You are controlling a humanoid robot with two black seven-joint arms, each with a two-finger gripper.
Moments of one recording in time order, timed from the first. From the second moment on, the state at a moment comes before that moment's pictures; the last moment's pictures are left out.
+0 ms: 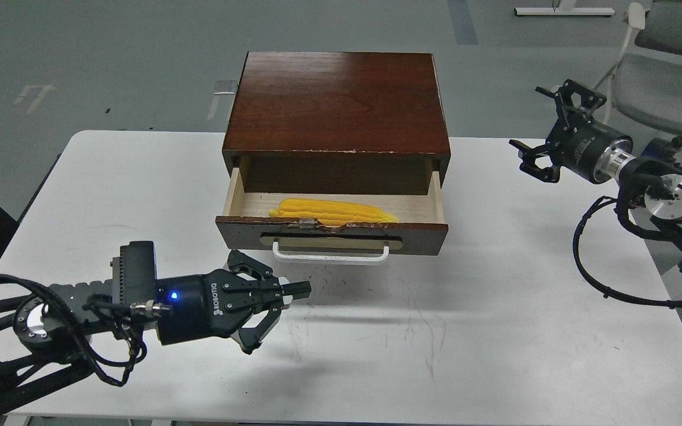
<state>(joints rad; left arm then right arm) -0.59 0.78 -0.30 -1.60 2.18 0.37 -0.49 0.91 -0.53 0.40 0.69 0.21 0.39 -0.03</state>
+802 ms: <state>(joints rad) -0.59 0.68 -0.31 -1.44 2.18 0.33 -0.49 0.90 -0.52 0.40 0.69 0.21 0.36 -0.03</state>
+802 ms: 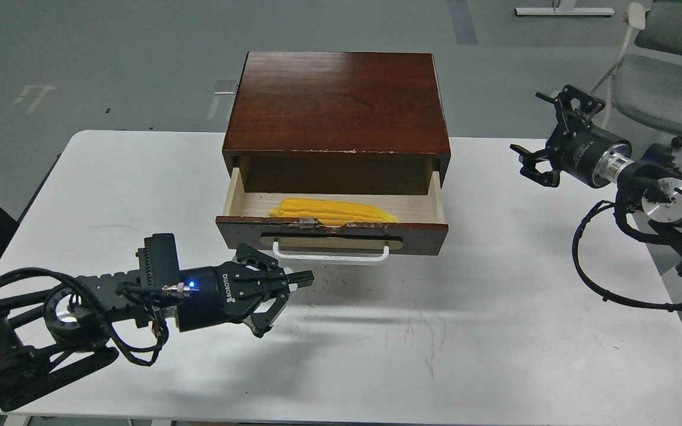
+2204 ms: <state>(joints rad) -0.59 0.64 -0.36 -1.37 2.18 0.32 -0.49 0.90 -0.51 0.40 0.70 0.21 0.34 -0.03</state>
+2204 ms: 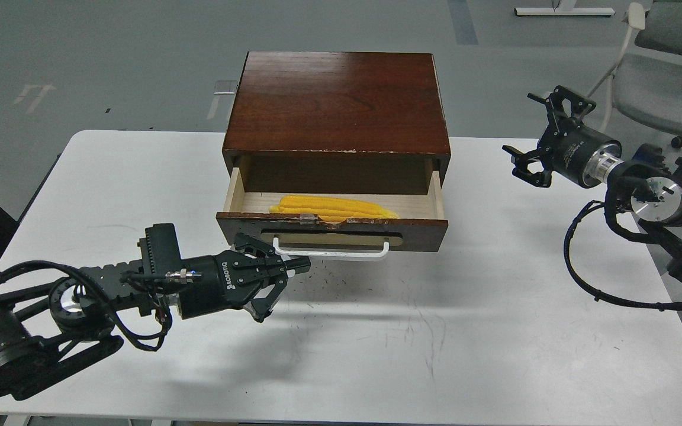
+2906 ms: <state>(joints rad) -0.65 0.58 -0.38 -1.26 2.18 0.32 -0.48 0.89 -0.52 0.40 0.70 0.21 0.34 -0.03</state>
